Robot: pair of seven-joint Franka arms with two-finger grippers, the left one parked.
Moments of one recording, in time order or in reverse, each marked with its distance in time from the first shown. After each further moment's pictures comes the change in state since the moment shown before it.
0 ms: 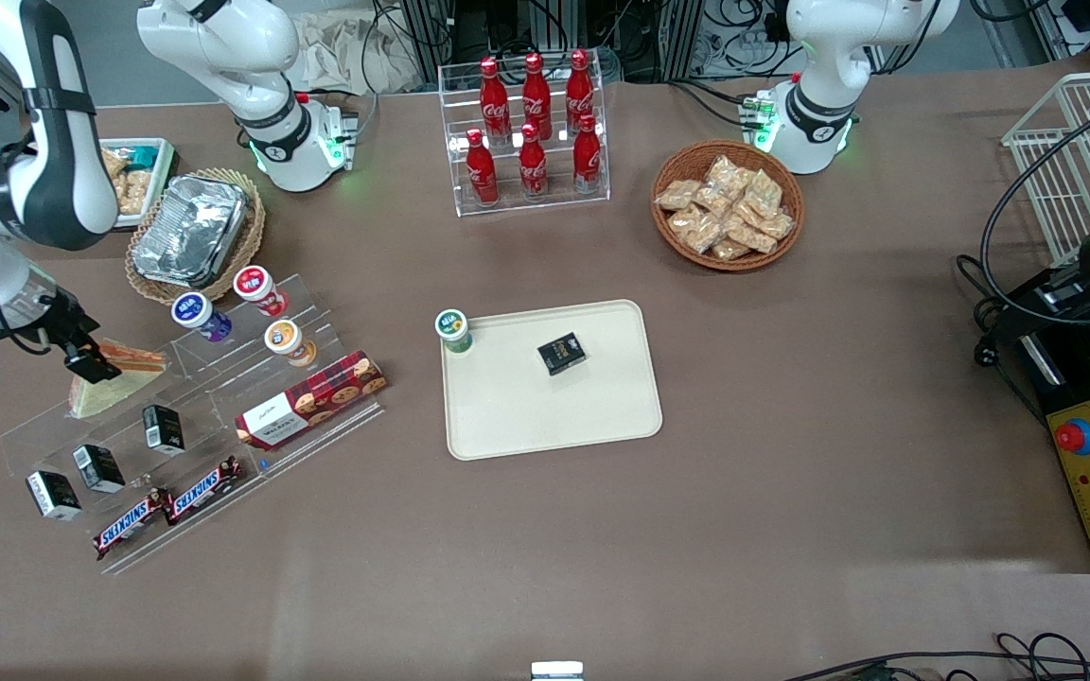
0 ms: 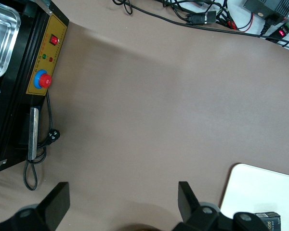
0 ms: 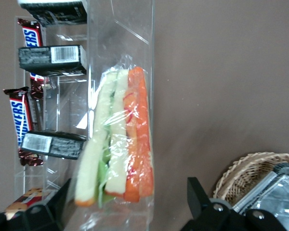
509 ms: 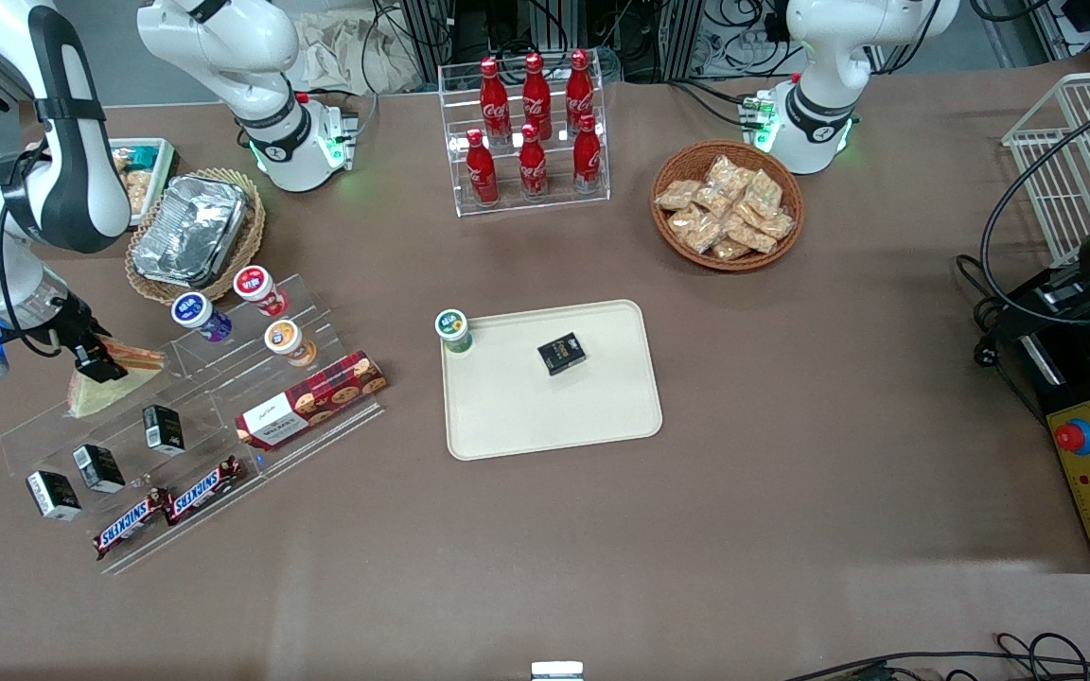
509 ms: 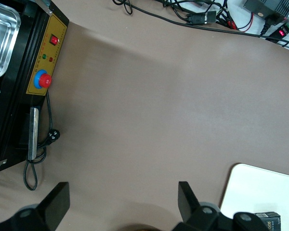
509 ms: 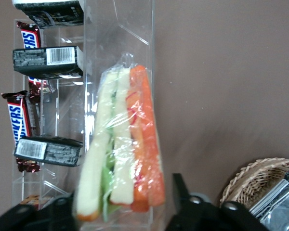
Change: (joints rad) arm -0.008 0.004 -0.001 -0.029 0.000 0.065 0.000
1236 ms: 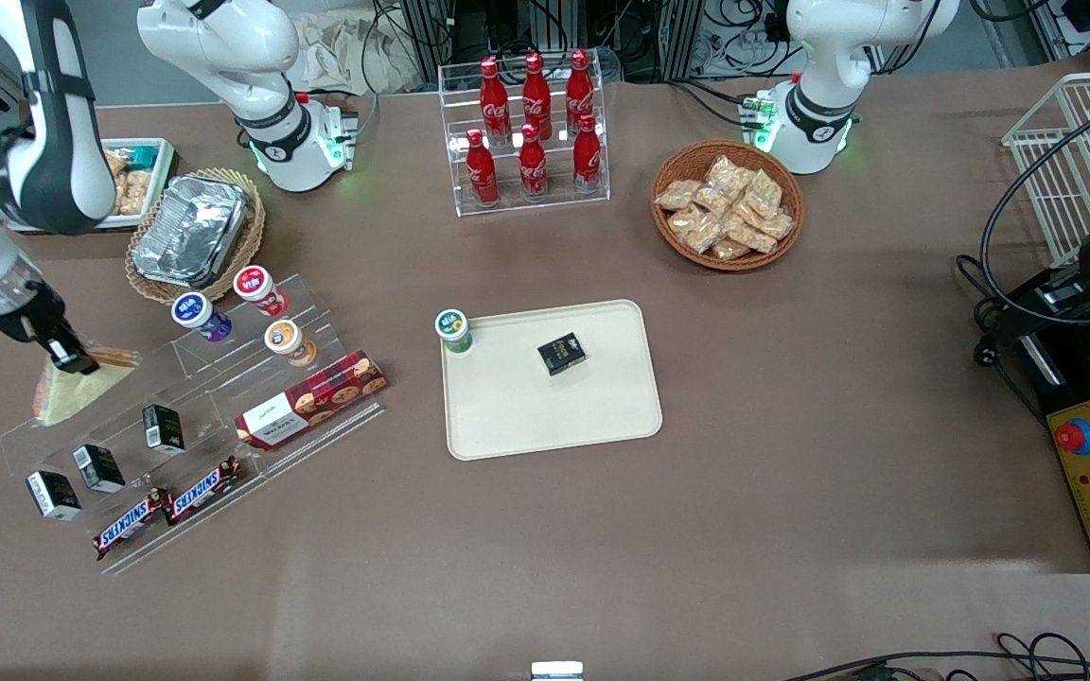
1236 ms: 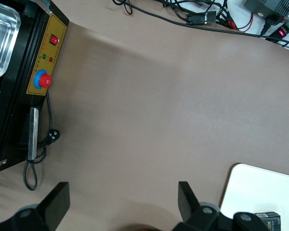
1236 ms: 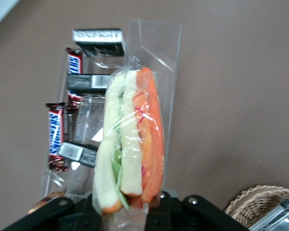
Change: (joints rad) arm 0.000 -0.092 0.006 0.030 -0.010 -0.013 -0.115
